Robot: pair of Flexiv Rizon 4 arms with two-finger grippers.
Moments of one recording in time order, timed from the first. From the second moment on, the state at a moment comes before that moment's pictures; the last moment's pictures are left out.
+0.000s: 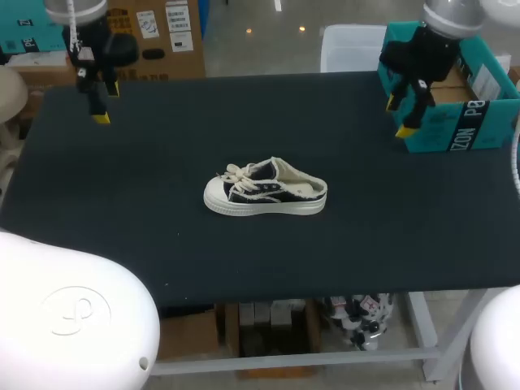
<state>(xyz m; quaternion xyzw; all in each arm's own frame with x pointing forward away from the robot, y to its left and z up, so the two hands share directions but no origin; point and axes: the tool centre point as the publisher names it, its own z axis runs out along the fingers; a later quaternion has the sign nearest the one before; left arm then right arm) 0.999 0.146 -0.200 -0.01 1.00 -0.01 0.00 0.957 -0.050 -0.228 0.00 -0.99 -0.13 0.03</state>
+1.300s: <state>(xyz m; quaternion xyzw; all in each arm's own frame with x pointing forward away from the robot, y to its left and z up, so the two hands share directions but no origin) 0.983 0.072 -0.217 -0.38 0.92 -0.11 0.01 0.928 0.043 -0.332 -0.09 -0.94 -0.32 0.00</state>
